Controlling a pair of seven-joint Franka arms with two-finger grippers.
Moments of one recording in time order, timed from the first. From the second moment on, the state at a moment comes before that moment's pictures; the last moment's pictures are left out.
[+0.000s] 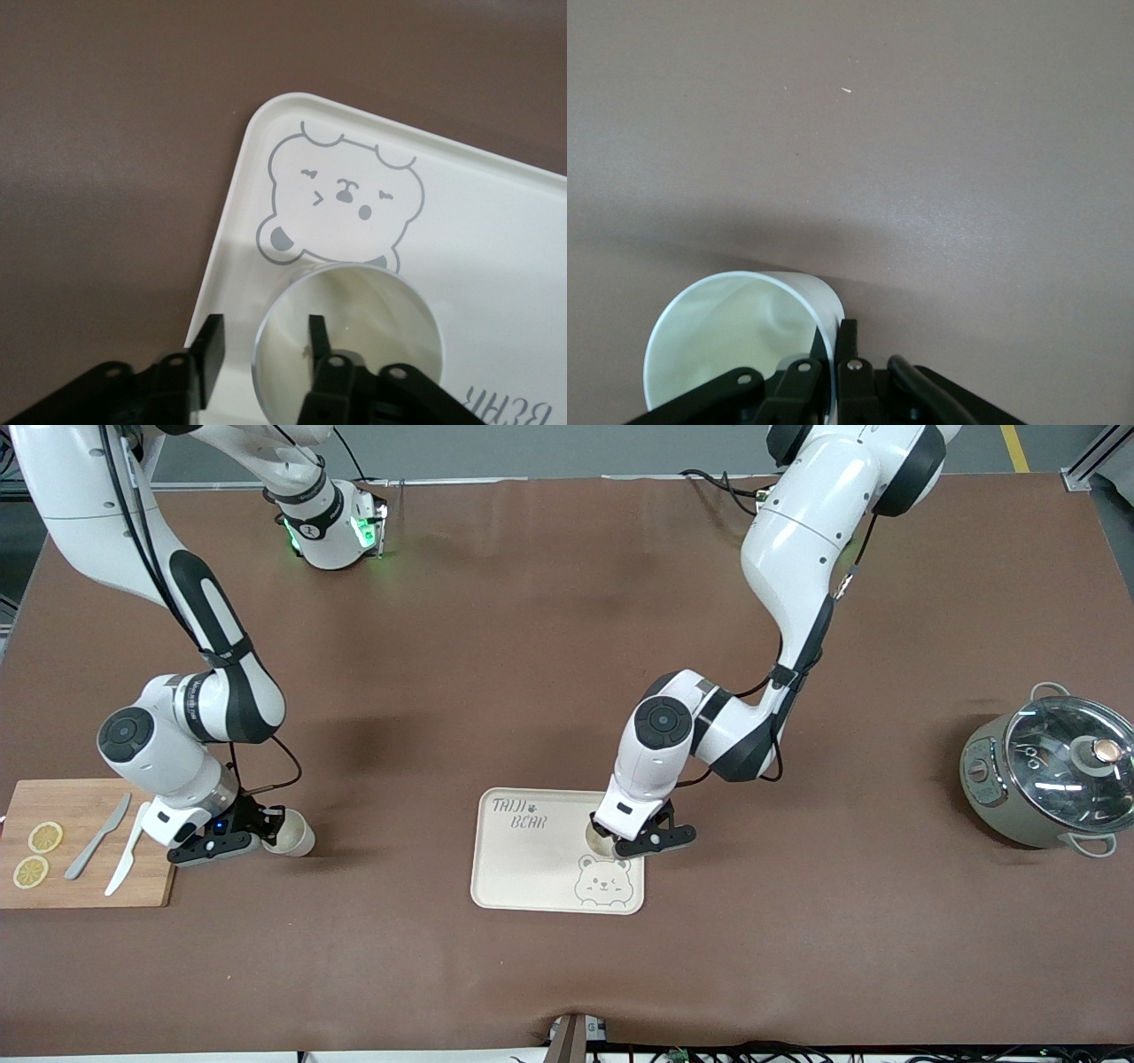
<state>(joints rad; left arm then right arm) -0.54 0.87 -0.08 -1.33 0.15 2.40 -0.92 -0.06 0.54 0.04 -1.90 0.00 2.61 -0.24</state>
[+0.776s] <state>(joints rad) -0.52 0.76 -0.07 -1.28 0.20 2.12 -0.85 0.02 0.53 0.05 -1.59 0.02 2.10 -0.11</state>
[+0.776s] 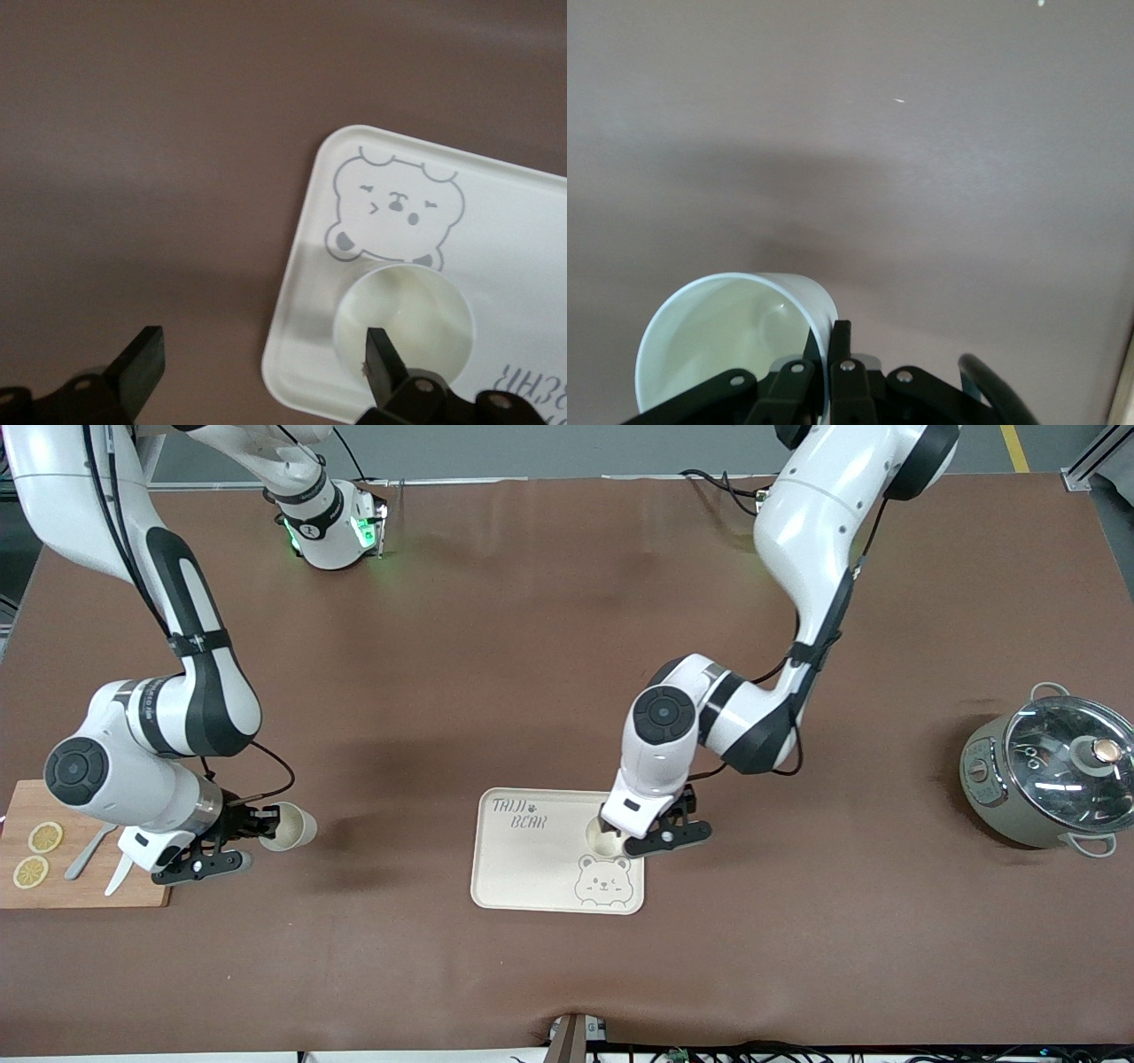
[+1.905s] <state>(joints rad) -0.11 0.61 -0.07 -1.31 0.11 1.94 -0.14 0.39 0.59 0.06 -1.51 0.12 2.28 0.66</state>
